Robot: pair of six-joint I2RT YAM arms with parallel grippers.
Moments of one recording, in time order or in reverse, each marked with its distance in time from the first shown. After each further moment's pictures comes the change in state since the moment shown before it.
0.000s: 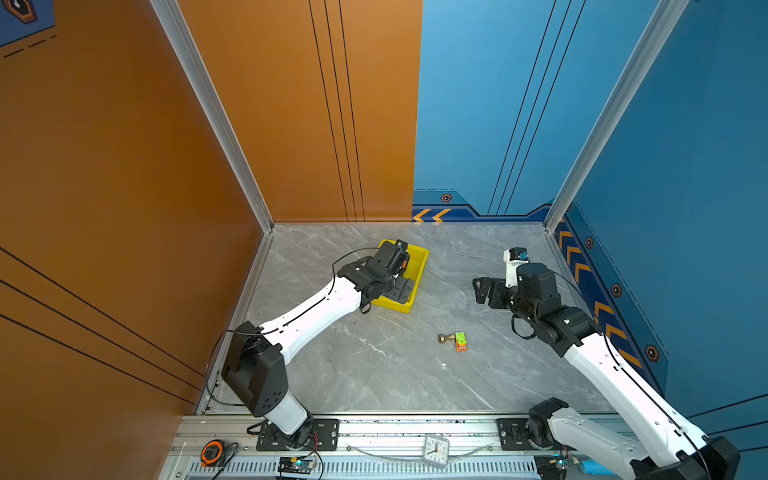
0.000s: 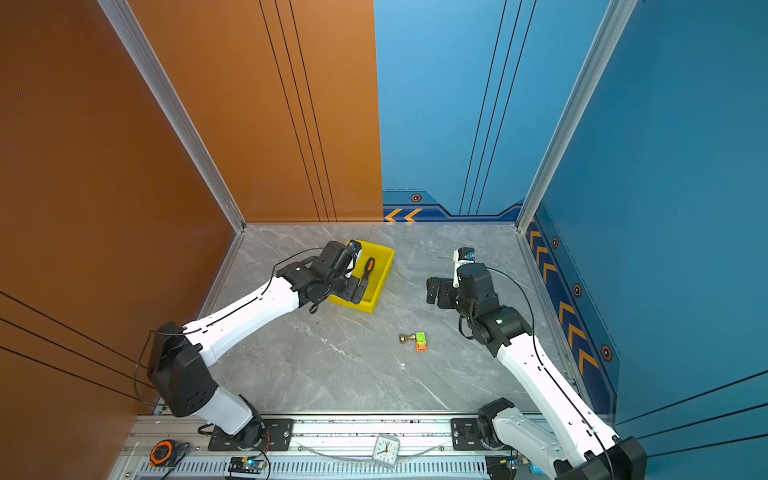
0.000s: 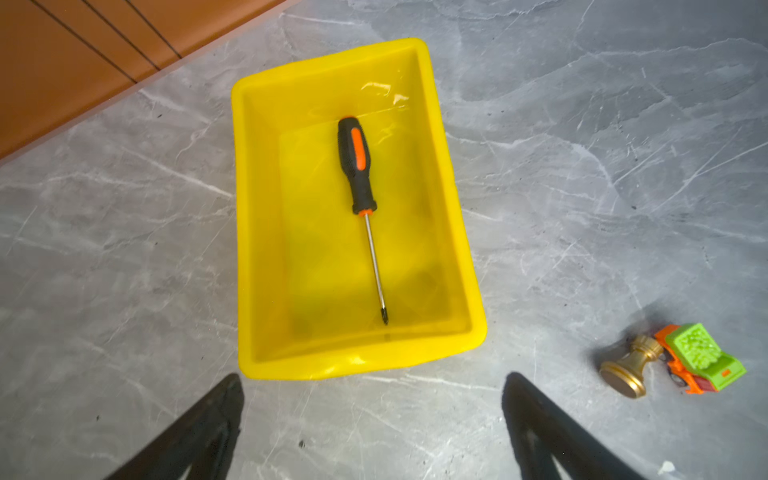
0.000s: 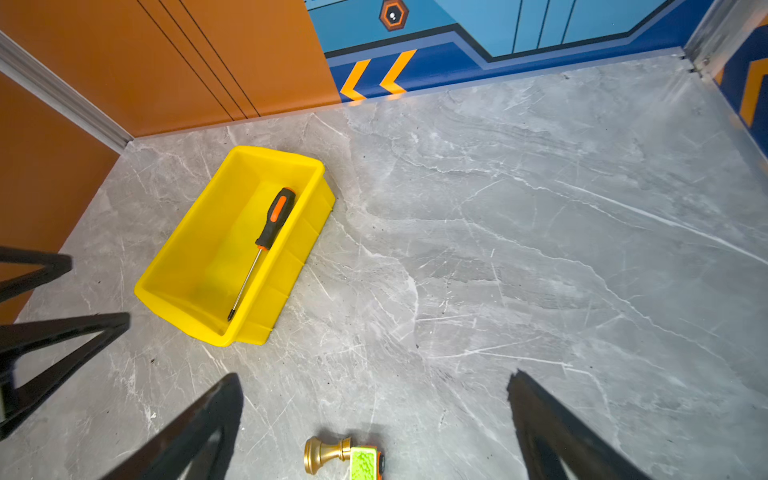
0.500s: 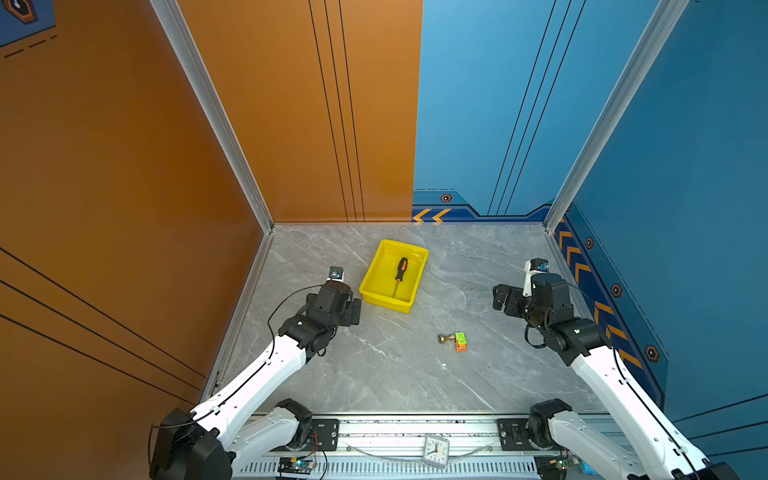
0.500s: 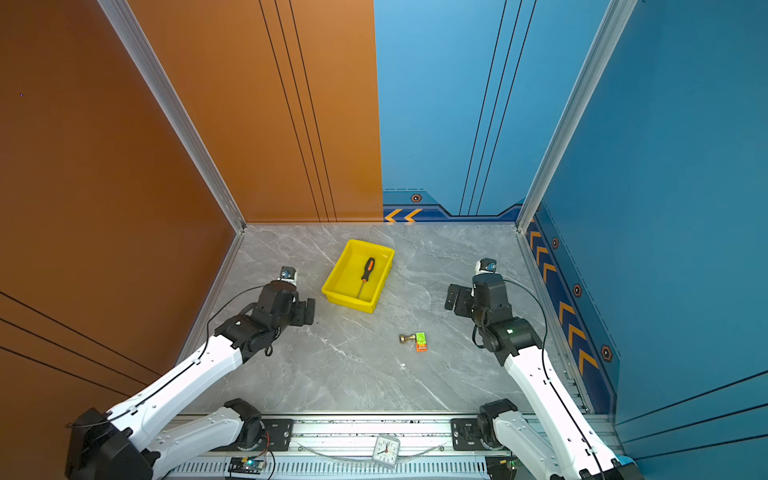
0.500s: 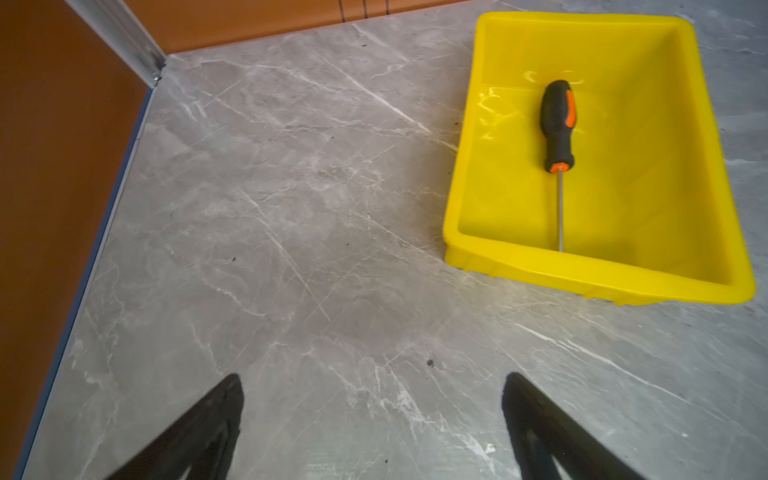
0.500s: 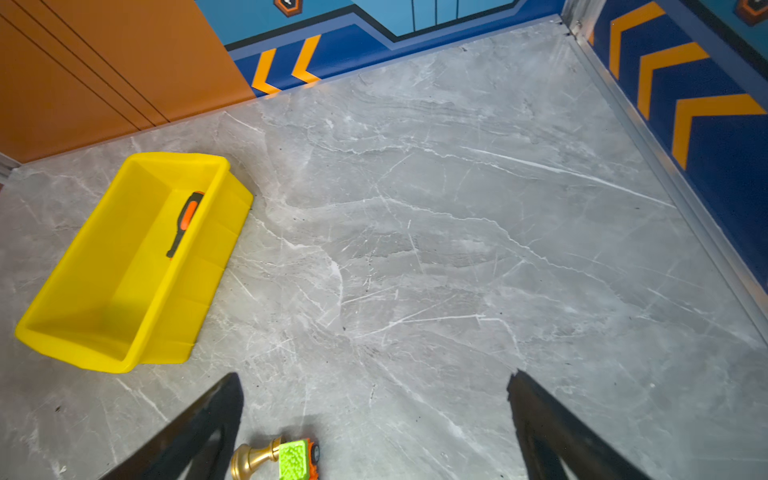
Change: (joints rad) left arm 0.219 -0.534 -0.624 0.256 -0.166 -0.106; right arm -0.127 -0.062 -0.095 -0.049 0.084 0.015
